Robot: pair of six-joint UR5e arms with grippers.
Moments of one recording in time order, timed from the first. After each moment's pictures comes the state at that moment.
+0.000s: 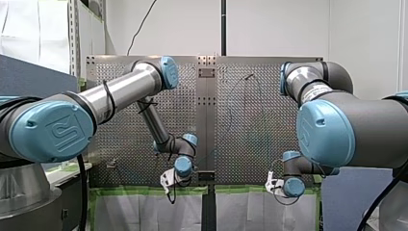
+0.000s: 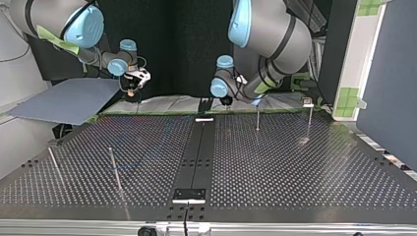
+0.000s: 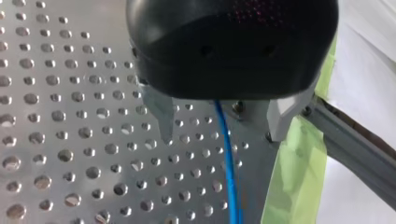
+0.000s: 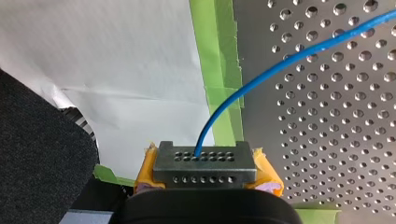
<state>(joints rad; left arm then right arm) -0.42 -2.70 -1.34 -2.76 -1.96 -2.16 1.74 -0.38 1.50 -0.71 1.57 1.71</state>
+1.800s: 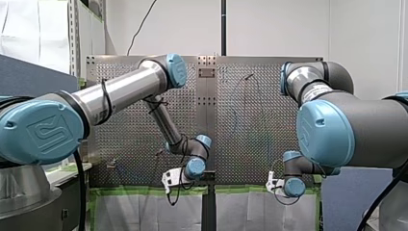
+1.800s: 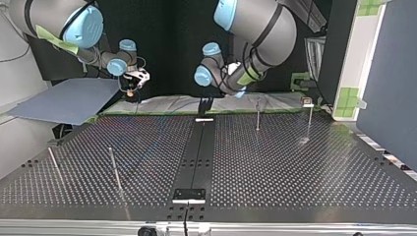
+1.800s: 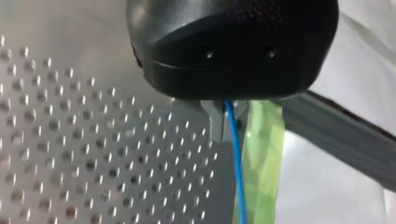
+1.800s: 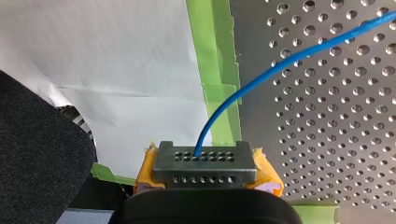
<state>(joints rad) -0.56 -2.69 -1.34 -2.87 -2.29 -2.11 1.74 -0.38 1.50 -0.72 1.57 1.71</state>
